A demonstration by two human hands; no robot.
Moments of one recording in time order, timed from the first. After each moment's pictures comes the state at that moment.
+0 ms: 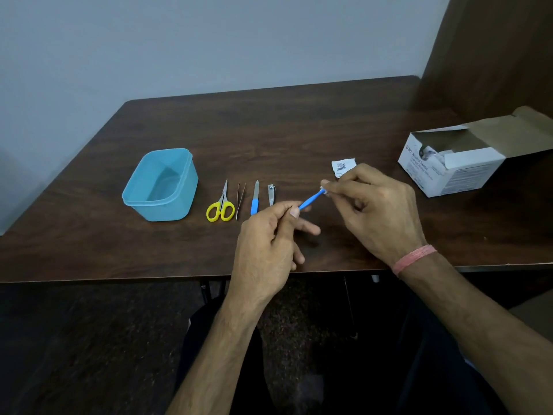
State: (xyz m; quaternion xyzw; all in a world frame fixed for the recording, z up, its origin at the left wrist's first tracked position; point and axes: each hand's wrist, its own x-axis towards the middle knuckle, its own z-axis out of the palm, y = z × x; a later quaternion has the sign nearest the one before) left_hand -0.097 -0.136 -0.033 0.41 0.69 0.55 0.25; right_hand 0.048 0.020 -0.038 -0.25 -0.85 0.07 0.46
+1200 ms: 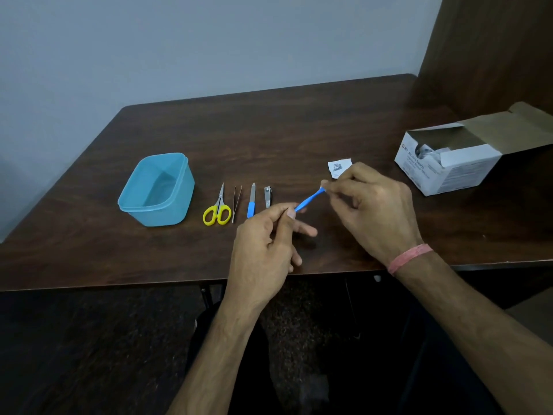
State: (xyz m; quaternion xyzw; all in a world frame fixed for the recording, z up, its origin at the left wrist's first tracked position) left_hand -0.092 -0.136 -0.029 0.40 0.69 0.55 0.25; right_hand 0.048 0.023 -0.039 -0.27 -0.85 0.06 0.44
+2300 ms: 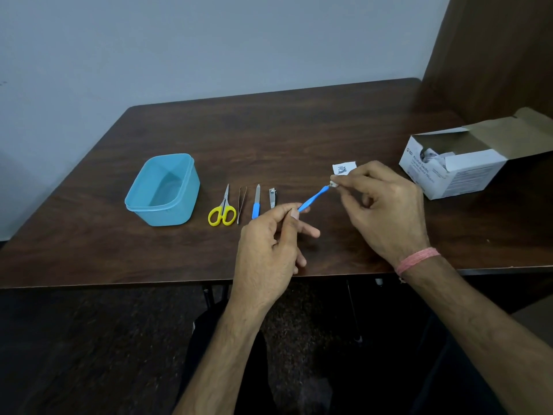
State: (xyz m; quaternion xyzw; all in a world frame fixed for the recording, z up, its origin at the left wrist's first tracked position) left_hand -0.092 -0.137 -0.027 0.39 0.69 0.56 0.24; right_hand 0.050 0.029 -0.041 -0.28 -0.83 0.09 0.48
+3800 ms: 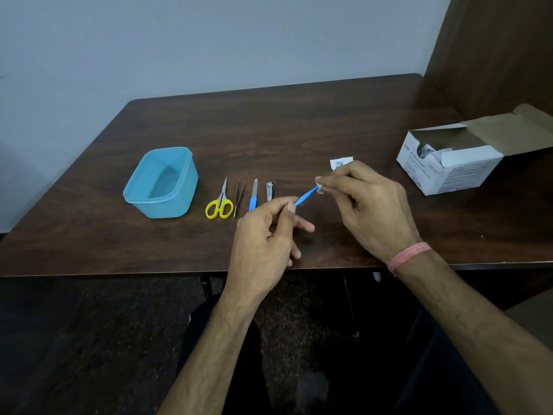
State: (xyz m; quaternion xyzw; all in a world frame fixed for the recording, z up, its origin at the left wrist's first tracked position) left_hand -0.090 -0.136 -0.024 0.40 0.69 0.55 0.24; right_hand 0.050 0.020 -0.034 -0.23 -0.87 0.10 0.42
